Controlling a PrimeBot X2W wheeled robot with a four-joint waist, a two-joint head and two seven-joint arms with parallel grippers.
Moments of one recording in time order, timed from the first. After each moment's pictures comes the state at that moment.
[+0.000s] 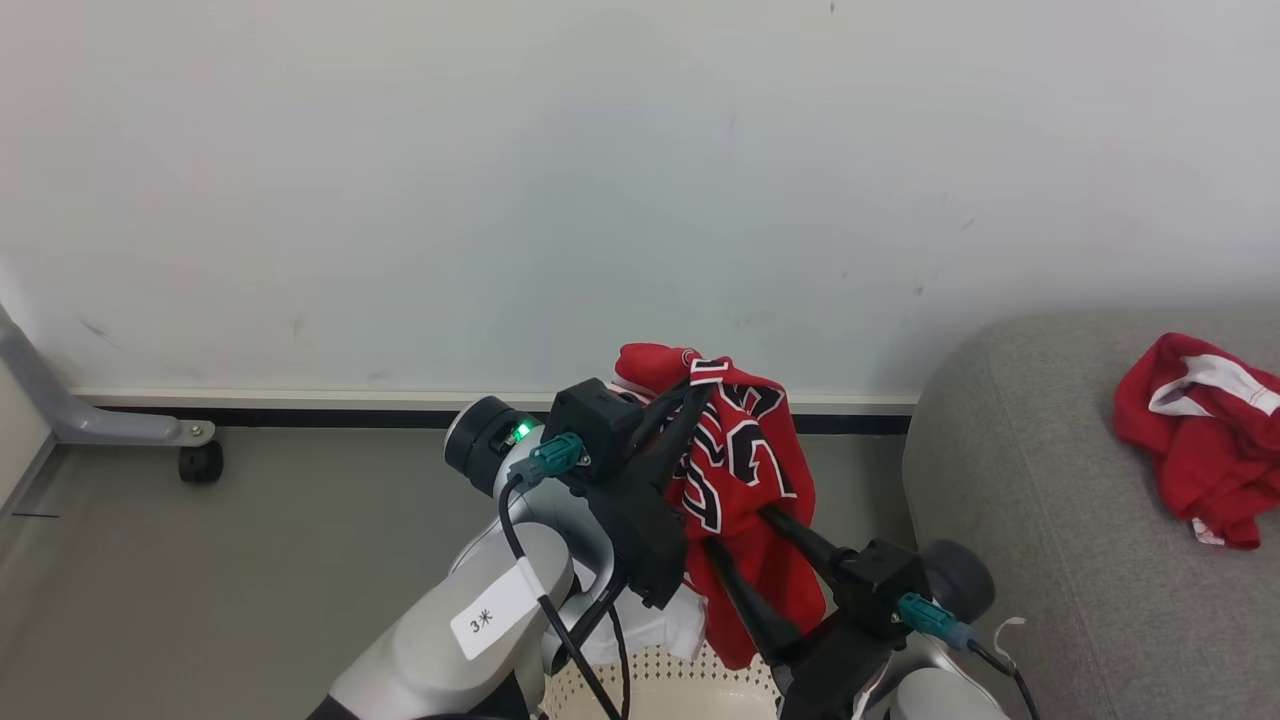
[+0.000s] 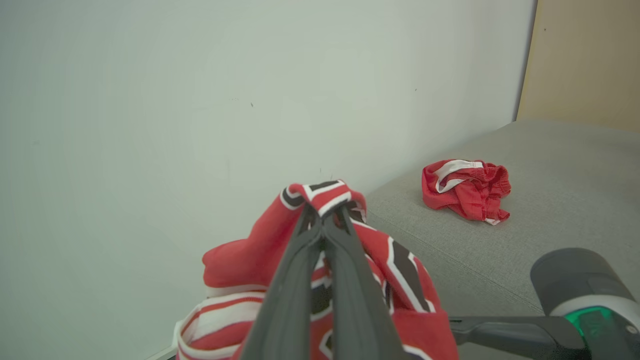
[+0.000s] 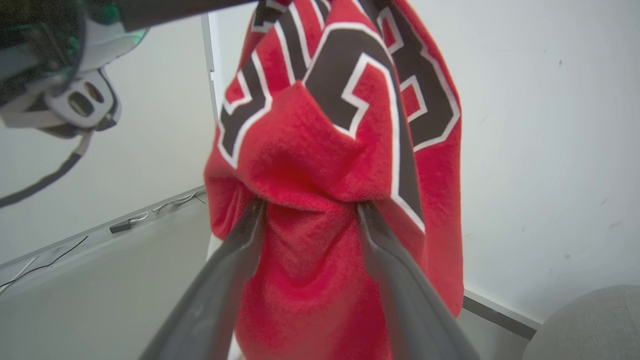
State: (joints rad) left arm -0.71 0.04 -0.86 0.64 -0.61 -0.04 -0.21; right arm -0.36 -0.06 0.59 0.50 0.20 0.12 -0.24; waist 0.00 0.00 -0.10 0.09
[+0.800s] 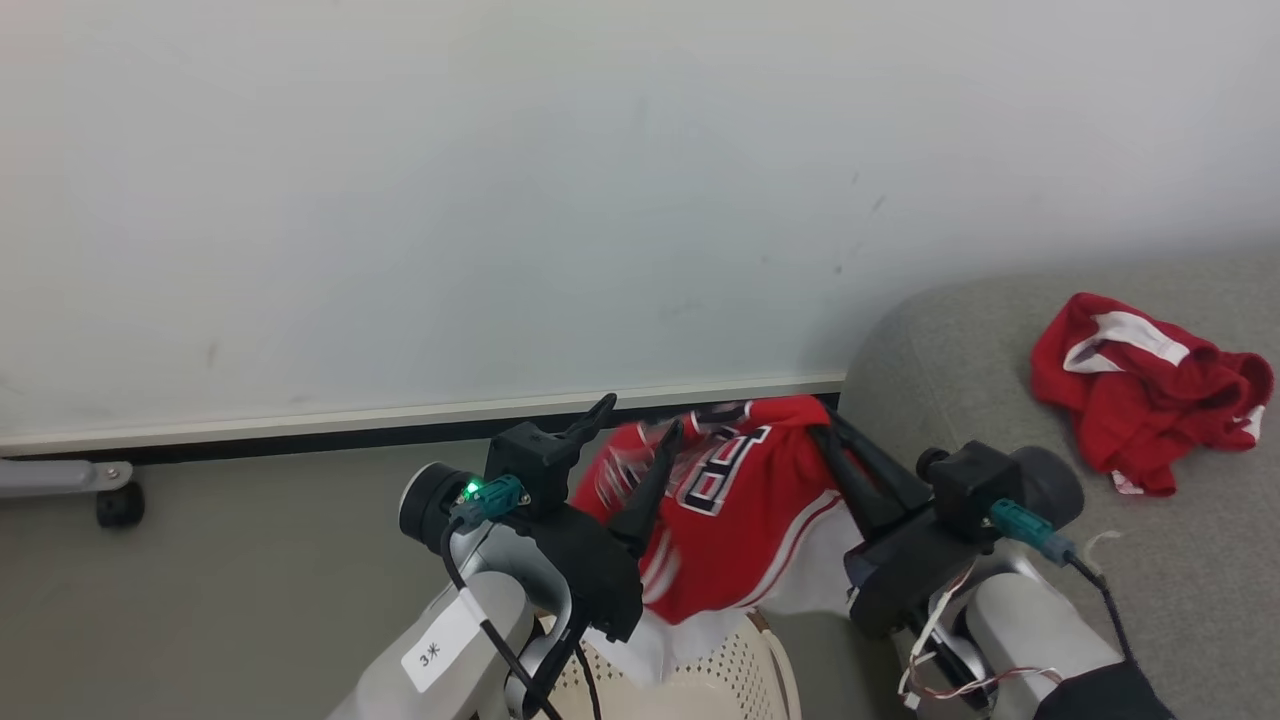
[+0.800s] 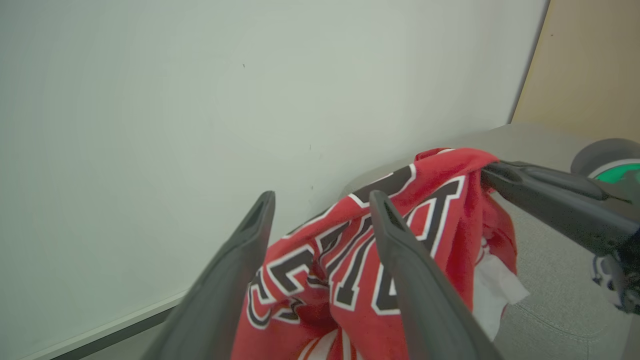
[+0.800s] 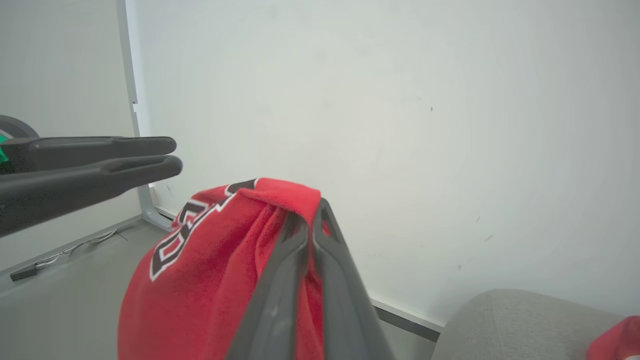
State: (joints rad) left arm -0.62 0.07 -0.80 0.64 -0.65 -0.01 -0.22; right arm -0.46 -0.14 0.53 0.50 0.25 0.12 -0.25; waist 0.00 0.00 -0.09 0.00
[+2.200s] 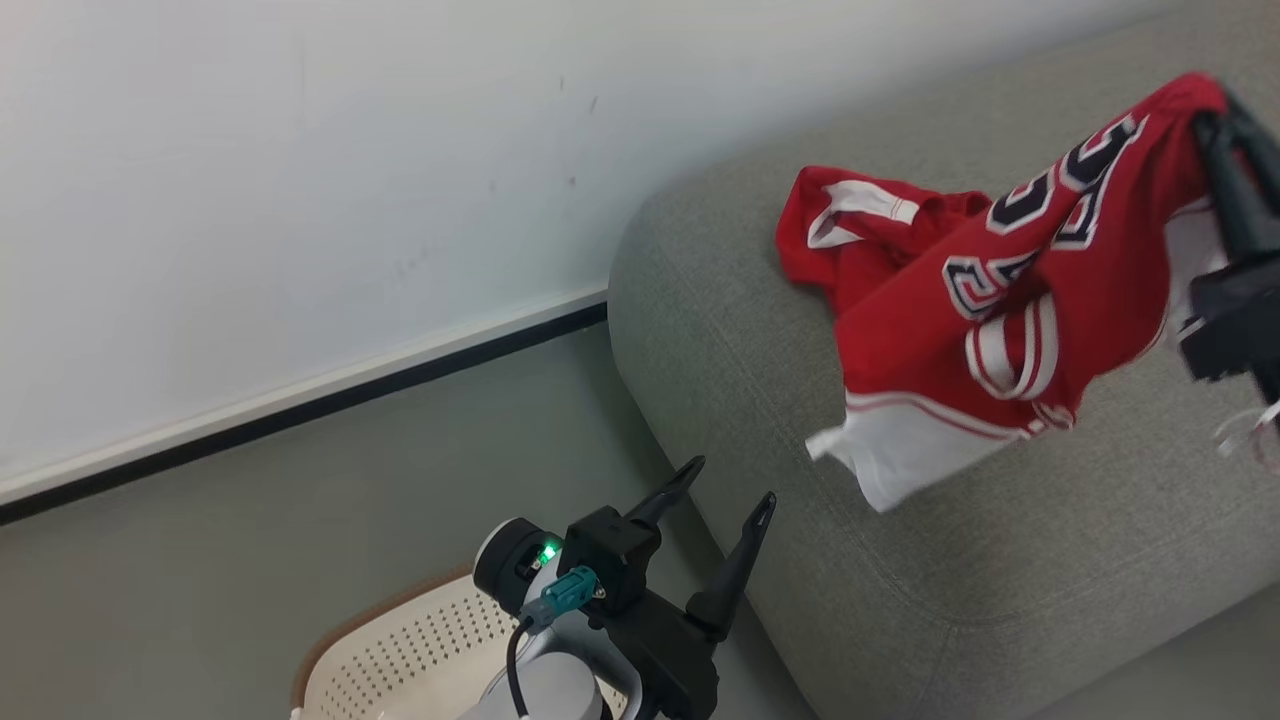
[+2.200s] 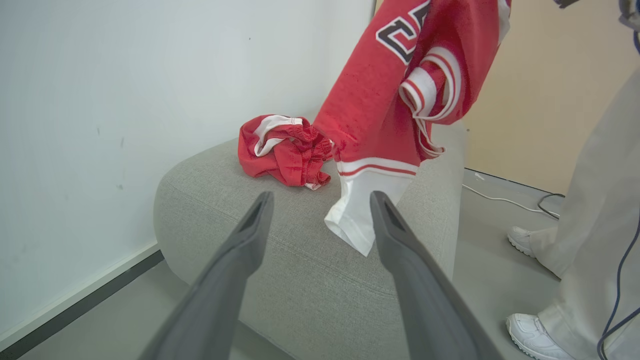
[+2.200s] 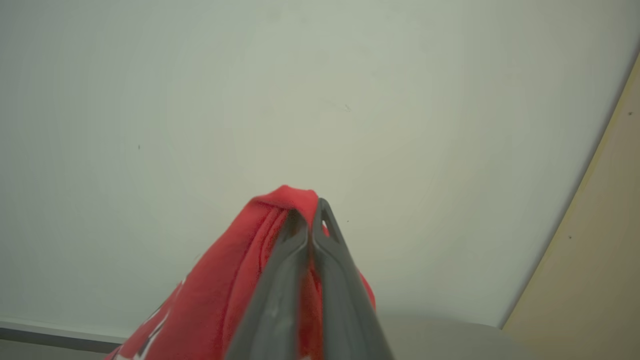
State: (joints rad) left arm -0.48 0.06 -0.88 0.44 -0.61 0.05 -0.24; right arm -0.63 -0.52 0.27 0.21 0.27 0.09 -0.12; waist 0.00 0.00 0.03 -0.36
